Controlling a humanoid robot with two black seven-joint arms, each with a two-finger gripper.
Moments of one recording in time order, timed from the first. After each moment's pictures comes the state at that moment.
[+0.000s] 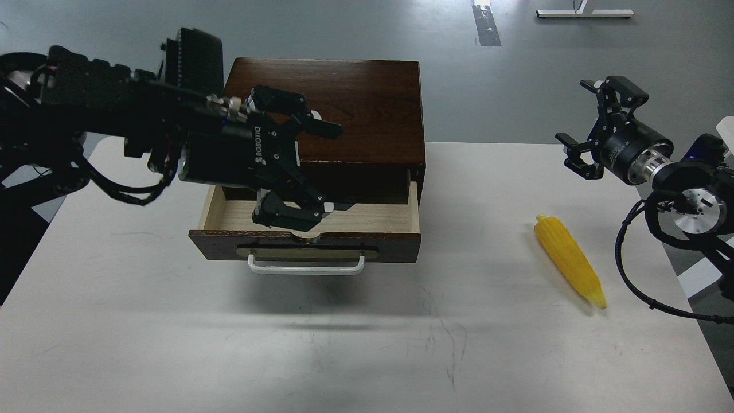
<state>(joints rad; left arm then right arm) -1.47 0.89 -0.15 -1.71 1.67 -0.26 -0.49 0.75 -0.63 0.62 0.96 -0.11 0.18 0.07</state>
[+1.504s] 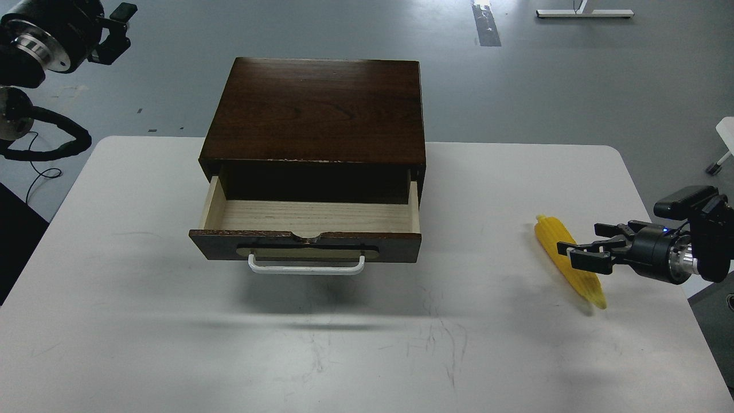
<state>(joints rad) -1.17 0.79 -0.27 -0.95 0.00 -0.04 -0.28 0.76 -0.91 0.13 1.09 -1.71 0.04 0.40</state>
